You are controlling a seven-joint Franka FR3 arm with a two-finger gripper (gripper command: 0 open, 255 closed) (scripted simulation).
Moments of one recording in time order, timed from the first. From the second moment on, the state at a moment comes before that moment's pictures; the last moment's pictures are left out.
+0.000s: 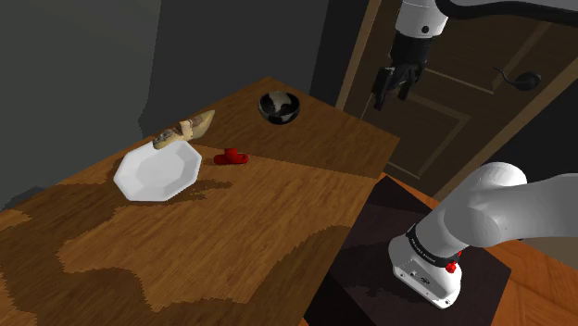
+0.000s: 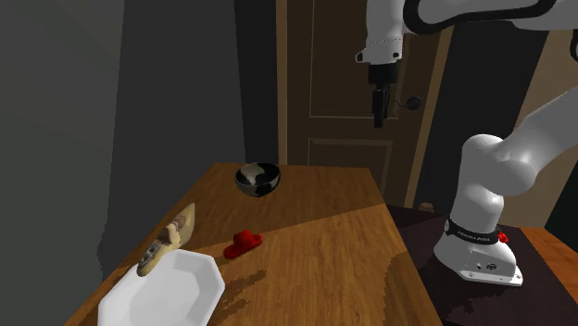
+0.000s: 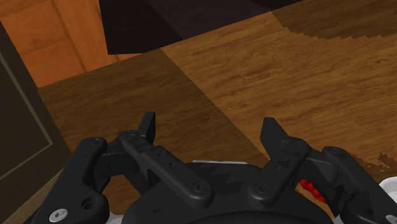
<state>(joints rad) -0.01 -0.74 0.04 -2.35 -0.02 1.51 0.14</state>
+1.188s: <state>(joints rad) 0.02 -0.34 0.30 -2.30 0.09 1.91 0.56</state>
